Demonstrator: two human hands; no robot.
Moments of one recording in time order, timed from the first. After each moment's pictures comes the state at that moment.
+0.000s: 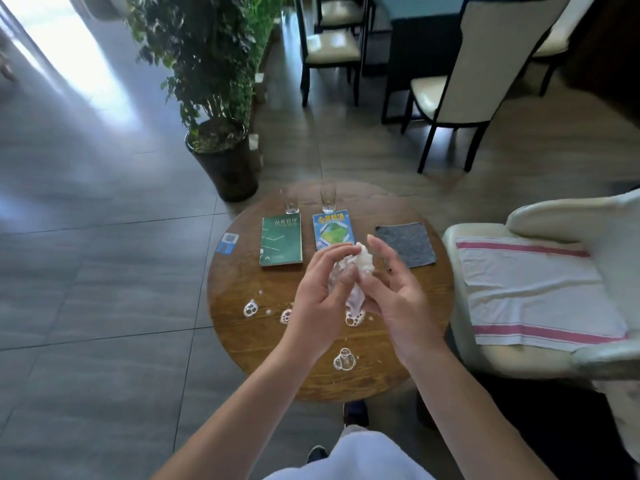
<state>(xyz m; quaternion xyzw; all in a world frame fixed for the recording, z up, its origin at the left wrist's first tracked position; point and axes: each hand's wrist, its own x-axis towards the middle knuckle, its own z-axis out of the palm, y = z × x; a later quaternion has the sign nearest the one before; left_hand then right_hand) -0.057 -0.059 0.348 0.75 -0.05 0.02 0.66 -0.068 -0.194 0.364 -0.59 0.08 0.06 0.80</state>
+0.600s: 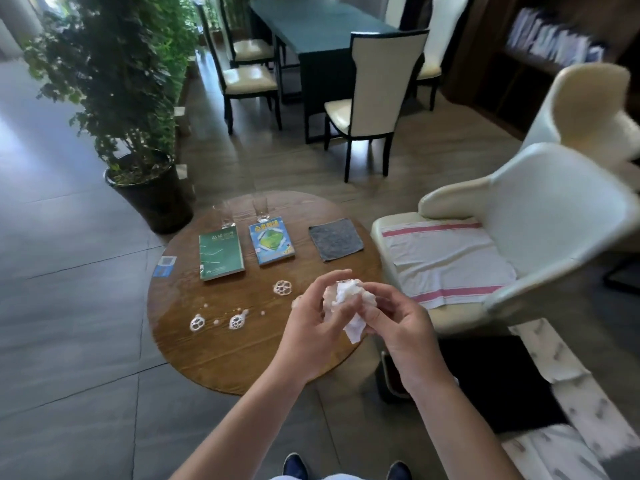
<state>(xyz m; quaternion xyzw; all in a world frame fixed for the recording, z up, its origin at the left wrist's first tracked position) -0.168 -0.118 0.353 0.71 -0.13 -0.13 0.68 -0.219 -0.265 0.365 -0.63 0.13 -0.07 0.76</state>
